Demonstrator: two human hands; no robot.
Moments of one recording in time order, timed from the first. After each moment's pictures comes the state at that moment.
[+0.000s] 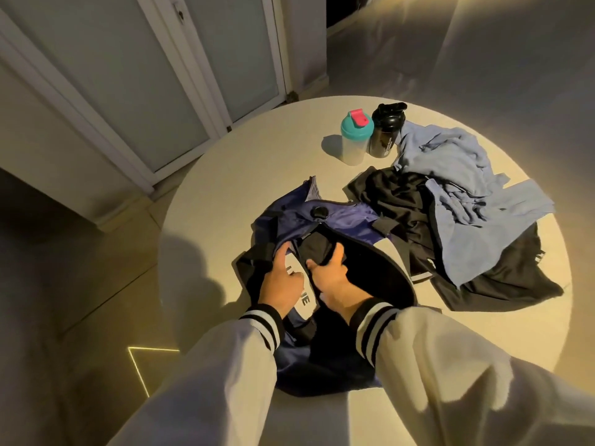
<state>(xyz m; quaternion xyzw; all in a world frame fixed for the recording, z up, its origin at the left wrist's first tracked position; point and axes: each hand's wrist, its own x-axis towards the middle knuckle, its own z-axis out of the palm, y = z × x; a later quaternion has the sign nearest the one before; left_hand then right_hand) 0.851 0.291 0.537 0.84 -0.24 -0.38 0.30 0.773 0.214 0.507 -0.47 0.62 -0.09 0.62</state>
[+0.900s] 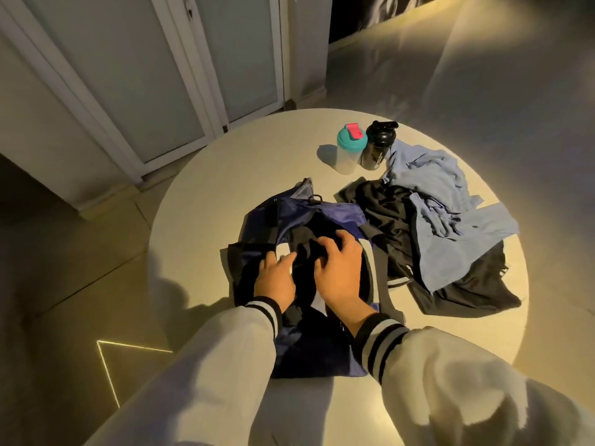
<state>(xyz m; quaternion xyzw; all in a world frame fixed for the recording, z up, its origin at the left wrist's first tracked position) 0.840 0.300 0.527 0.87 -0.41 -0.25 0.14 0.726 0.221 0.534 -0.81 0.48 -0.26 0.21</state>
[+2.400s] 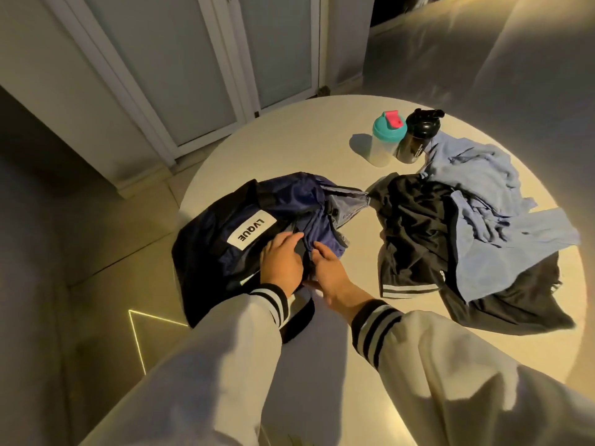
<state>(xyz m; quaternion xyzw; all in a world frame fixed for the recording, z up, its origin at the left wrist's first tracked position) 0.871 0.299 0.517 0.88 -0.37 -0.17 0.23 0.784 0.231 0.499 -0.41 0.51 -0.12 0.75</state>
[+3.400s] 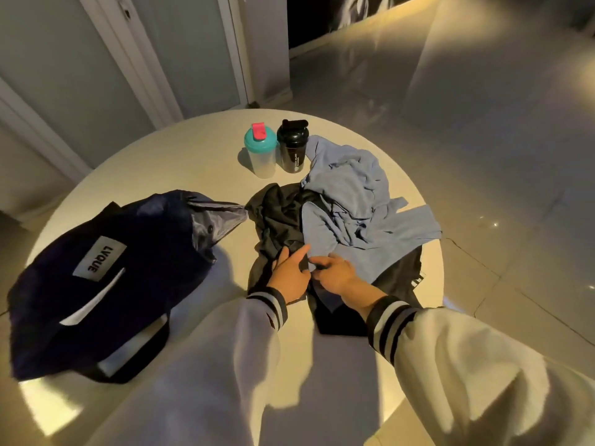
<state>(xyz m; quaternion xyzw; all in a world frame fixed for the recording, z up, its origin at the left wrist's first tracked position) 0.636 0.092 0.487 0.80 -0.41 -0.37 0.22 0.529 0.004 0.454 -0.73 0.52 0.08 0.44</state>
